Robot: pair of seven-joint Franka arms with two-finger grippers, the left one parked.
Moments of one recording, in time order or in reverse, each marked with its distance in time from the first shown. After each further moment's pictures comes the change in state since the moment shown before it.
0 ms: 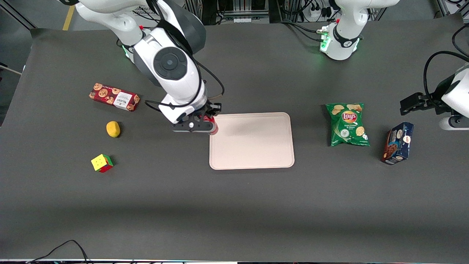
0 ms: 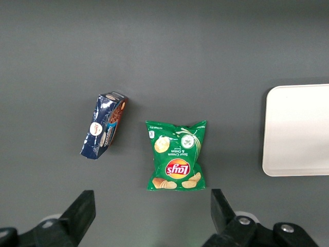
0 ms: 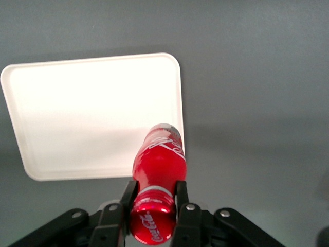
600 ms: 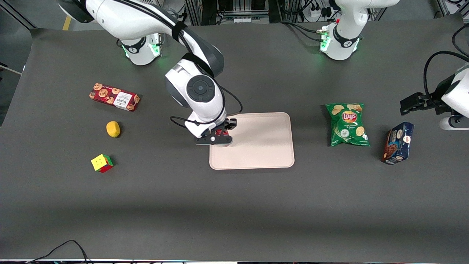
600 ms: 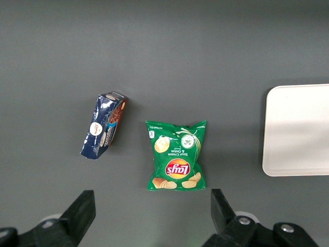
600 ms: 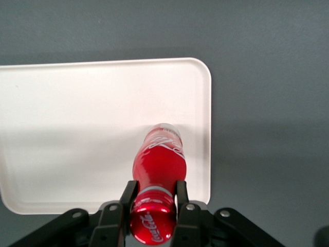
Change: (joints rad) arm 0.043 0.144 0.000 -0.055 -0.075 0.220 0.028
